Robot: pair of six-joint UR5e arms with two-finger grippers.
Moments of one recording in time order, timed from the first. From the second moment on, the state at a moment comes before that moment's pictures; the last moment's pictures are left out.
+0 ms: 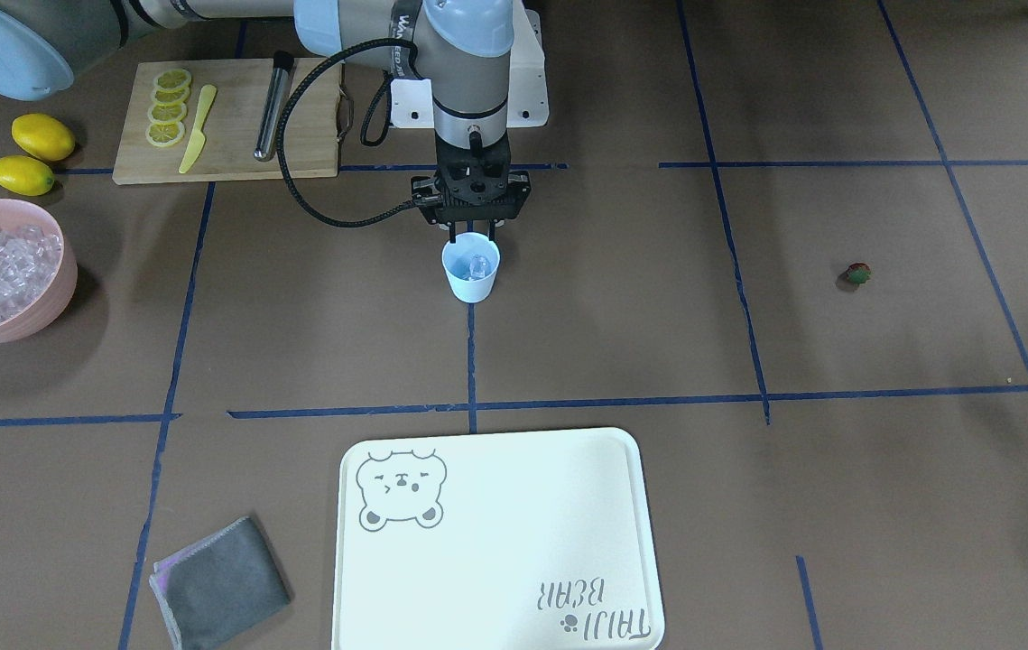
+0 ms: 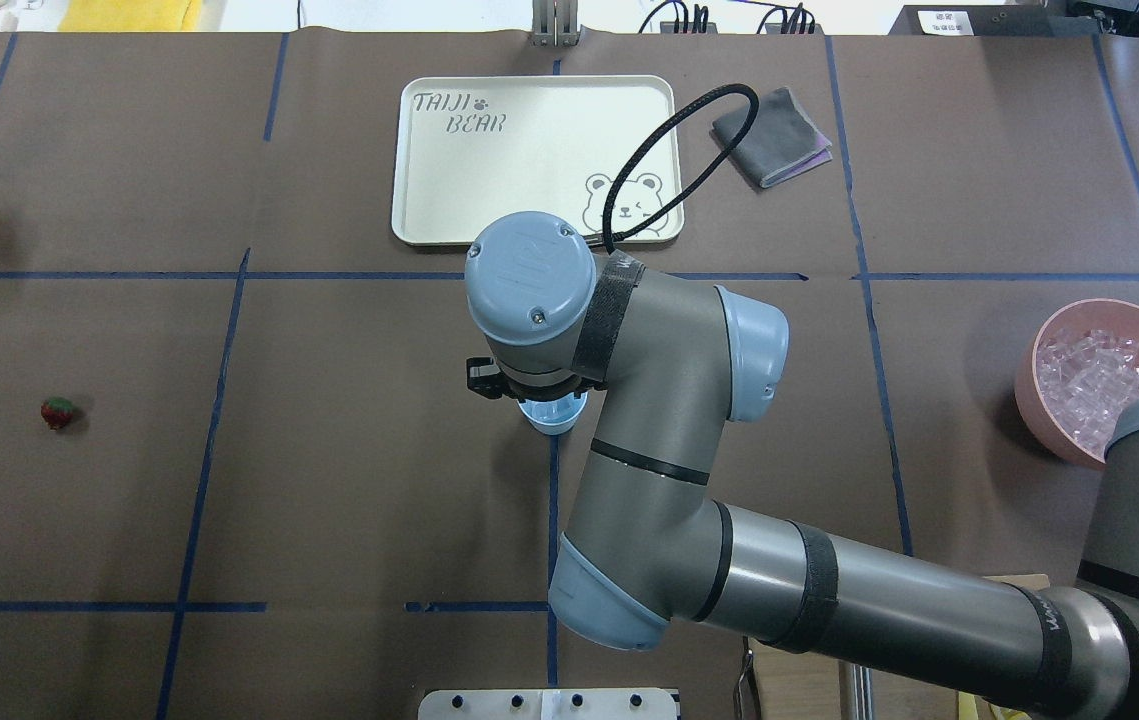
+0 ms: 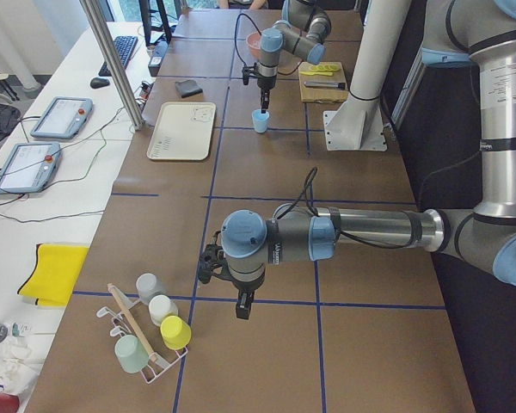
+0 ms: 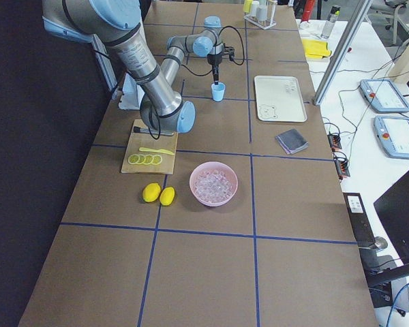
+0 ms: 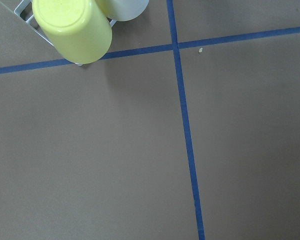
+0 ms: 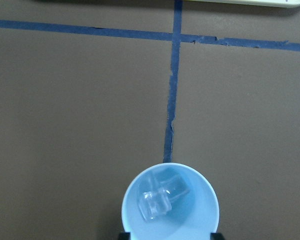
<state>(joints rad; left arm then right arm) -1.66 -1.42 -1.76 -1.46 -2.37 0.26 0.44 -0.70 1.65 -1.78 1.77 1.18</state>
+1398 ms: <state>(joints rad) -1.66 -1.41 -1.77 -1.46 -2.37 0.26 0.85 -1.14 1.99 -1.78 2.05 0.67</state>
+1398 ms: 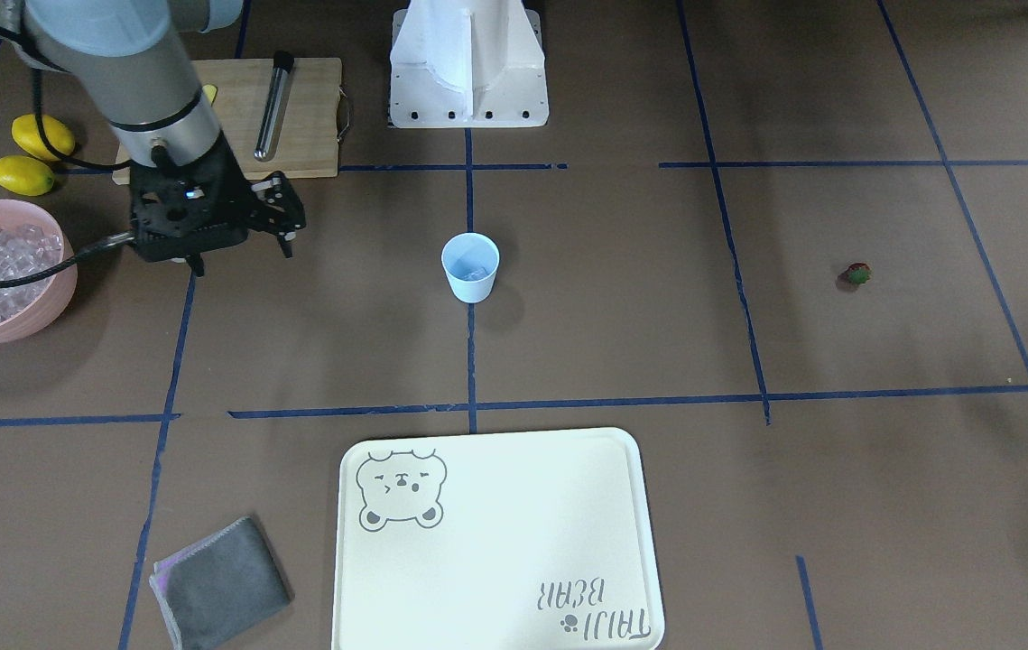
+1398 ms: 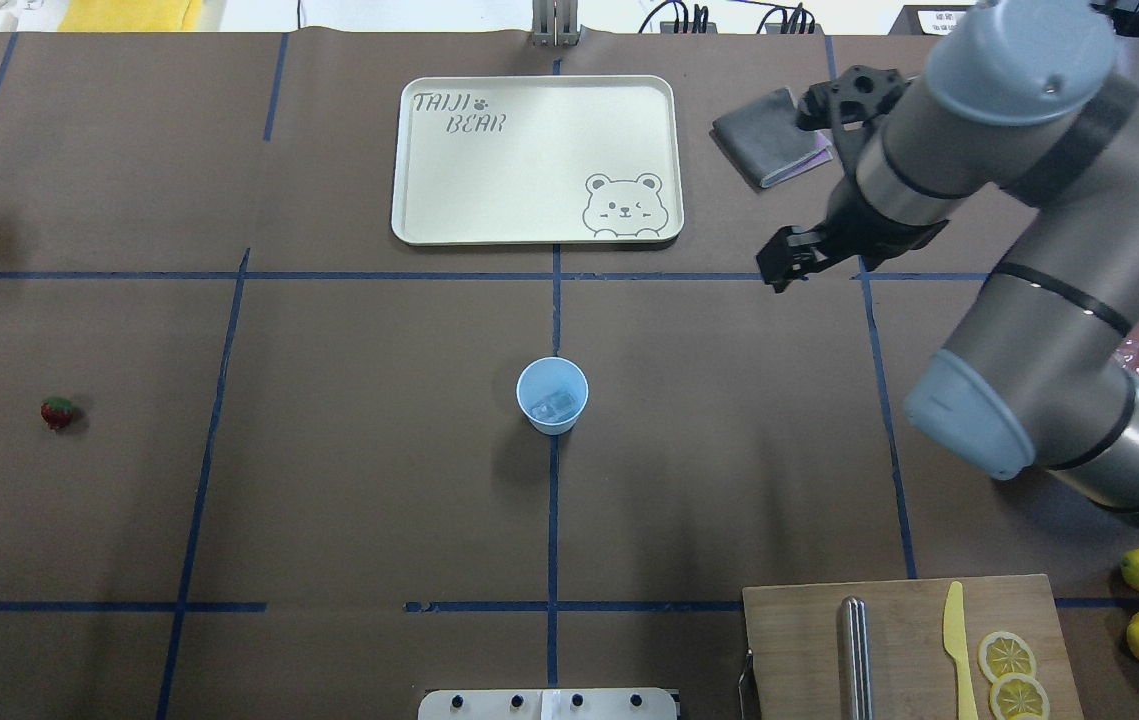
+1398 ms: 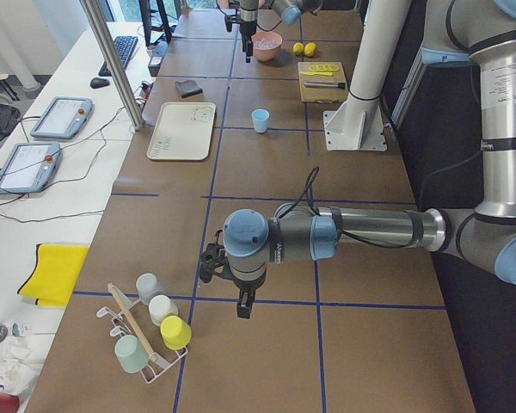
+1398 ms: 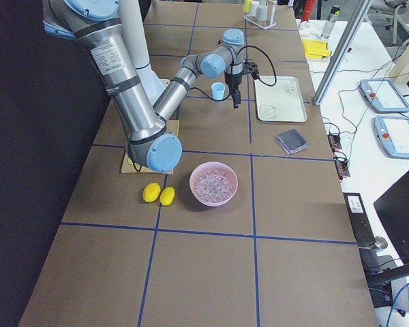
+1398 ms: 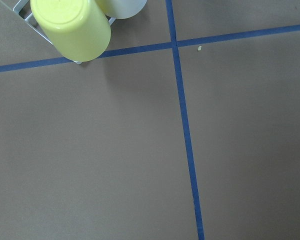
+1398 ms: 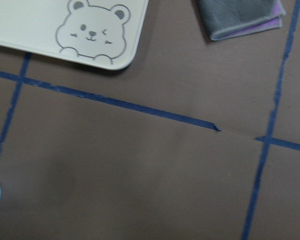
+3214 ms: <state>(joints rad) -1.66 -1.41 -1.79 -1.46 -2.37 0.26 1.14 -1.82 1.93 -1.19 2.21 0.26</state>
